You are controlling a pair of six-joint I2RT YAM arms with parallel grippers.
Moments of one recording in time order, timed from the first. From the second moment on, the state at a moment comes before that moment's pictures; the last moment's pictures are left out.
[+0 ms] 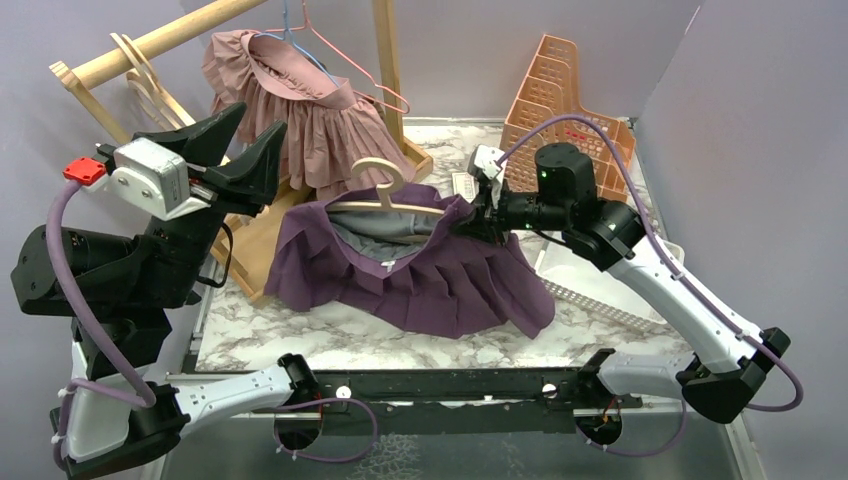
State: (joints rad) left arm -0.95 0.85 1.75 -0.37 -0.35 0.39; right arm 0.72 1.21 1.37 -0.55 -0.55 -0.23
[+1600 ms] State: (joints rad) left arm -1.15 0.98 1.77 -0.50 -0.91 0.11; right arm 1.07 2.05 2.27 -0.27 0.22 0.10
